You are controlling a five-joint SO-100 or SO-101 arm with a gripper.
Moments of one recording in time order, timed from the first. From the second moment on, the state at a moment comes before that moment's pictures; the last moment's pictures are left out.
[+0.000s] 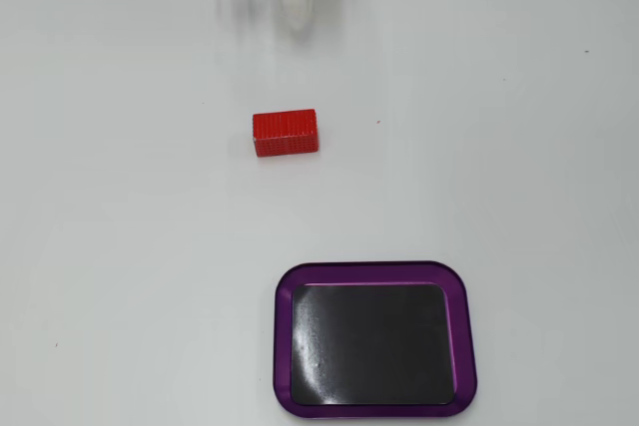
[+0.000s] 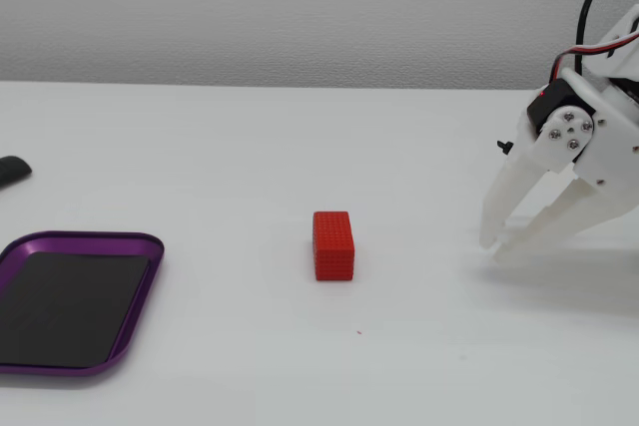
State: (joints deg) arm 8.3 191.5 177.1 68.1 -1.8
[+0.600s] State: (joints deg) arm 7.9 191.5 177.1 68.1 -1.8
